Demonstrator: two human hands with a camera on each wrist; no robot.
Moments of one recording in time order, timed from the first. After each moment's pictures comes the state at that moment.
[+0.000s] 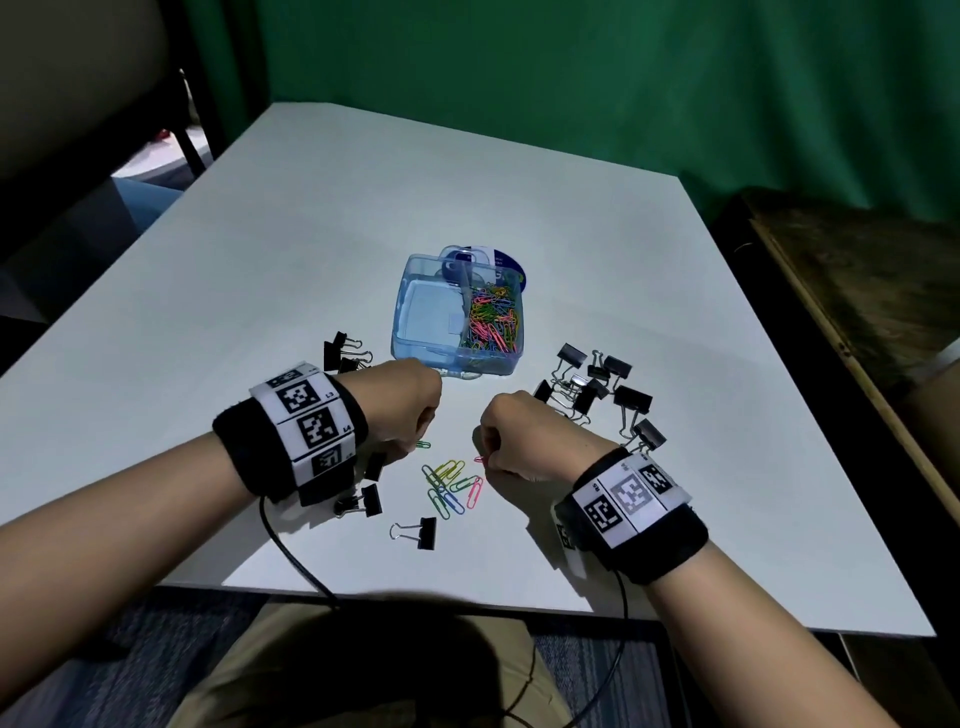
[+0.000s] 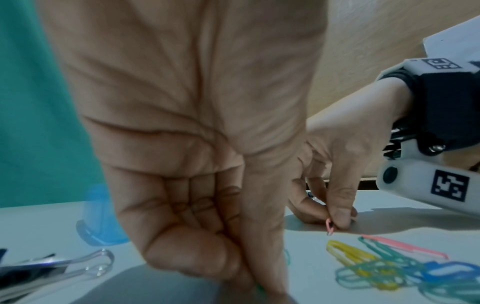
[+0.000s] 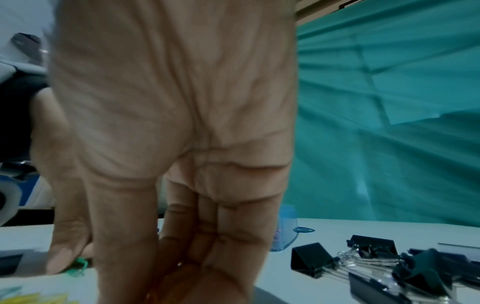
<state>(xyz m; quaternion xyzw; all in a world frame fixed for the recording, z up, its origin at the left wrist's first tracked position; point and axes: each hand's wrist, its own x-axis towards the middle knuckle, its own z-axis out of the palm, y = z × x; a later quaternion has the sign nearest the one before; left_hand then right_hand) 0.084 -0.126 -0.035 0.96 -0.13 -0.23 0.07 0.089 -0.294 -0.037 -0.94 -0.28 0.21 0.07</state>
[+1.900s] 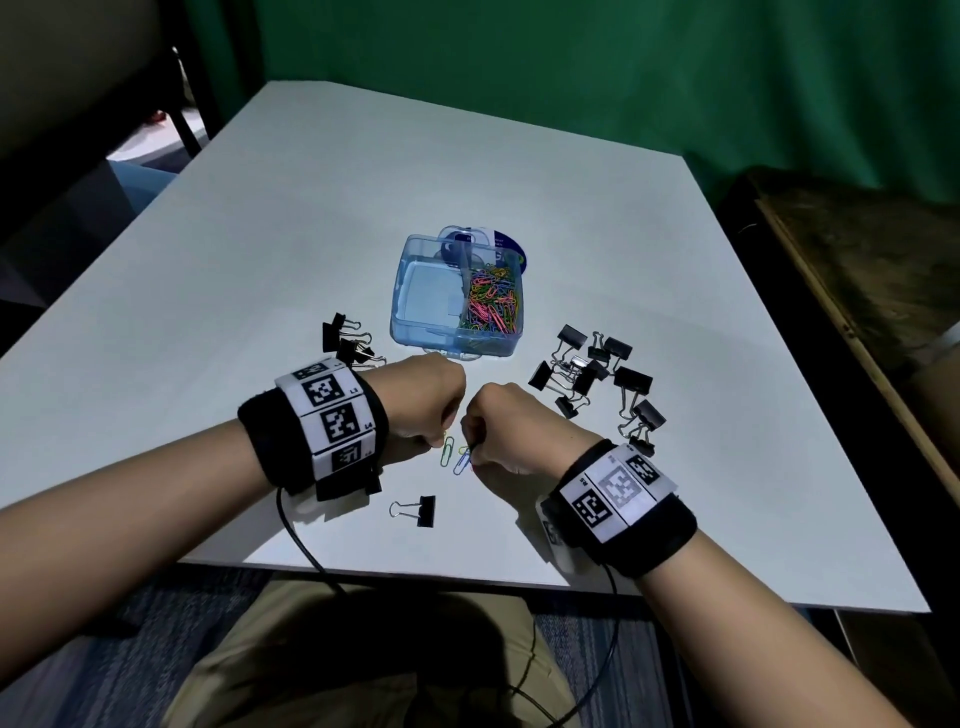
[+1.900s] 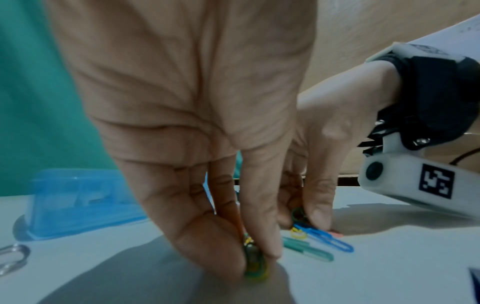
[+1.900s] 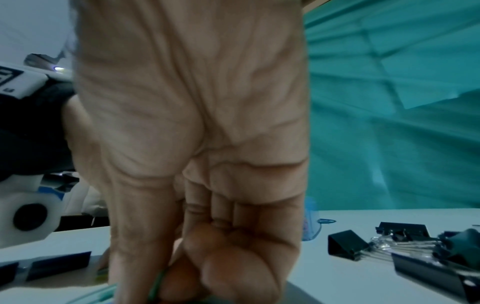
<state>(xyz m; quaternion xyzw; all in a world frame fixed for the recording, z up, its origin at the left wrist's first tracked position) 0.077 -0.149 -0.042 0.96 -0.15 -0.20 0.09 0.076 -0.285 -0.045 -0.93 -0.25 0.23 0.12</state>
